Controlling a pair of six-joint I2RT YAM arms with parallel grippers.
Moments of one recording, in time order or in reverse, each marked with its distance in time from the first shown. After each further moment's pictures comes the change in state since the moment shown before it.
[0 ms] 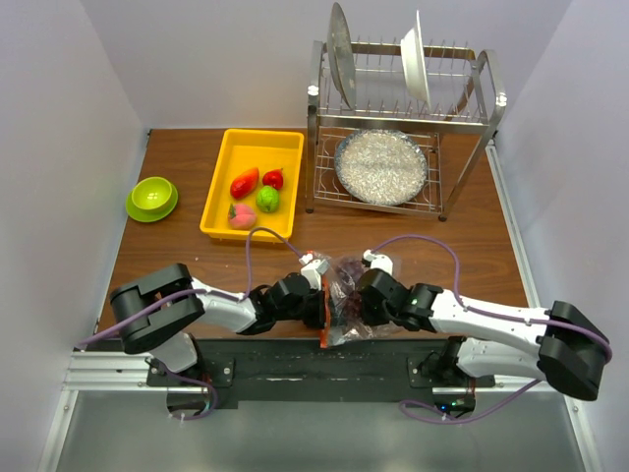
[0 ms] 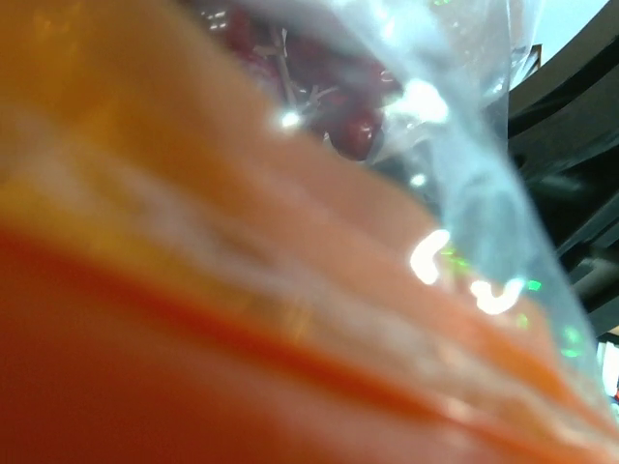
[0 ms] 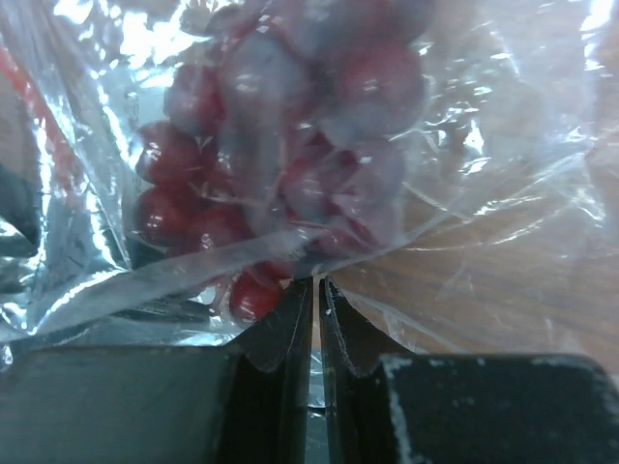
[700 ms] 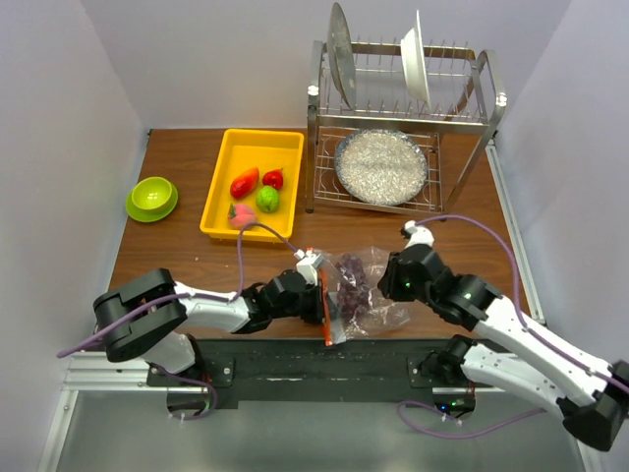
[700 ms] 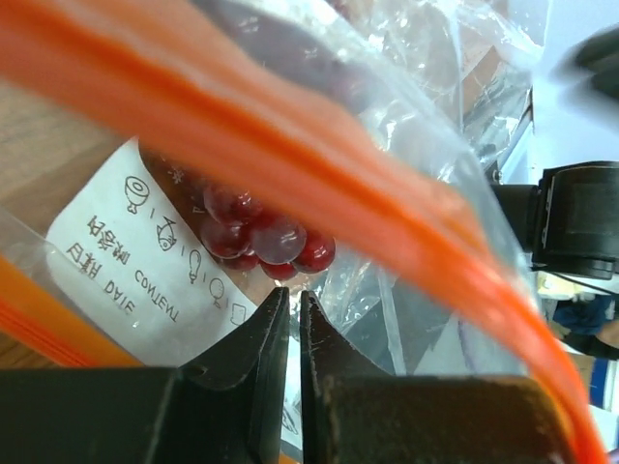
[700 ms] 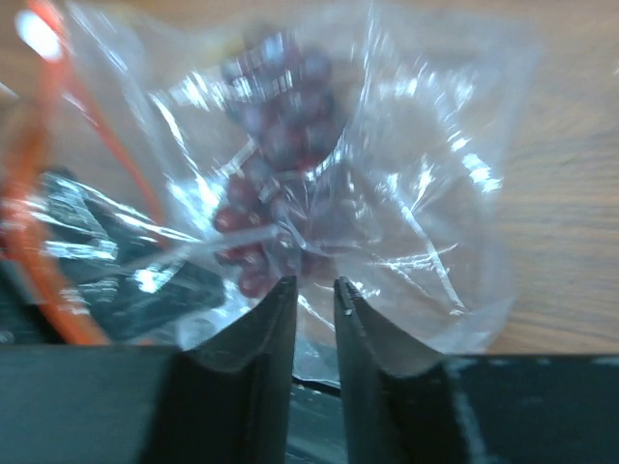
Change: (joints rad) left arm 0.013 -0.096 0.000 -0.068 -0.053 0.040; right arm -0.225 -0.318 0.175 -0.253 0.004 -0.106
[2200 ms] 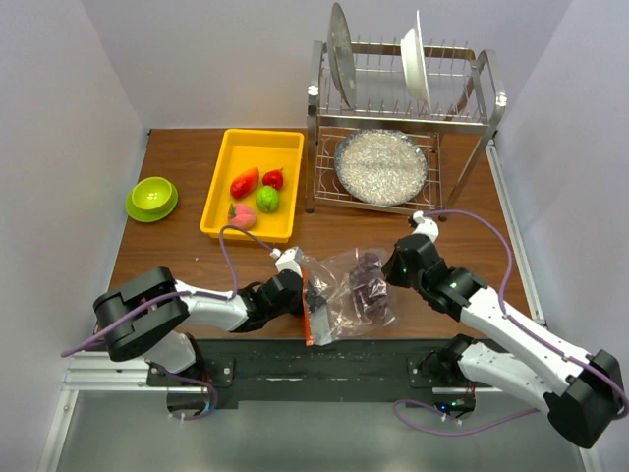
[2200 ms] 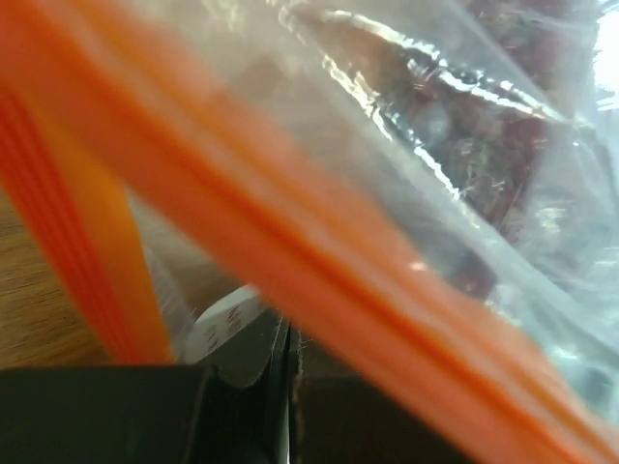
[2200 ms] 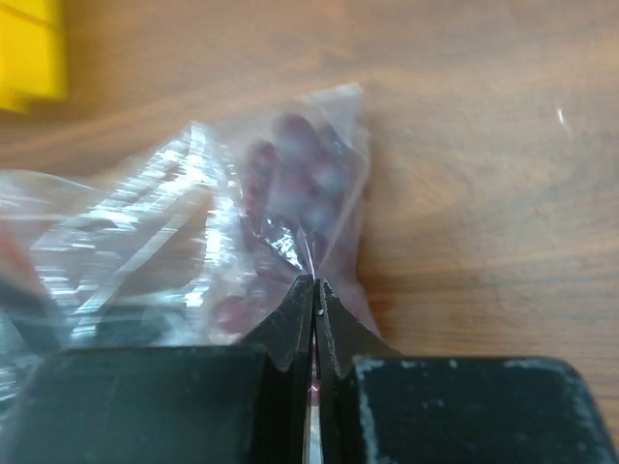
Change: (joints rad) left arm 0.040 0.010 -0.024 -0.090 -0.274 -0.117; right arm -0.122 0.114 -0.103 0.231 0.056 0.048
